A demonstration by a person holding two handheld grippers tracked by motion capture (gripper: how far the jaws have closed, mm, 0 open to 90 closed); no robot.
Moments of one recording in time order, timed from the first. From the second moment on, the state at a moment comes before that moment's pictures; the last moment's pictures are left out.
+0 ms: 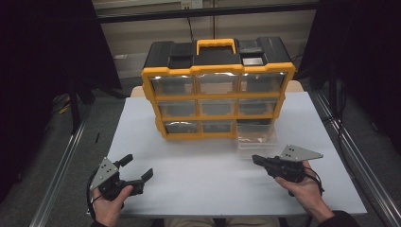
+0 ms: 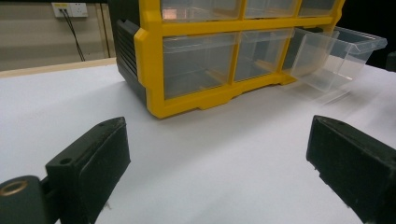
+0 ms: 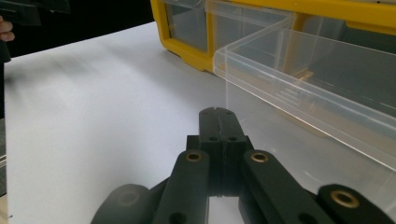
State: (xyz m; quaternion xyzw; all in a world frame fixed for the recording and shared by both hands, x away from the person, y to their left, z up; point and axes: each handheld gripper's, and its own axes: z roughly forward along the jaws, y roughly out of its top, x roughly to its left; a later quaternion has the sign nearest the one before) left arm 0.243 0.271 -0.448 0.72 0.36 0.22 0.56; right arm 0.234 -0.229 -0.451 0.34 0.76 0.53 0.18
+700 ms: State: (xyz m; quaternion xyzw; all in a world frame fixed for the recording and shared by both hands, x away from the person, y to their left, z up) left arm 0.243 0.272 -0.448 0.72 0.35 0.22 0.56; right arm 0.252 -0.226 -0.455 0.34 0.76 0.51 0.20
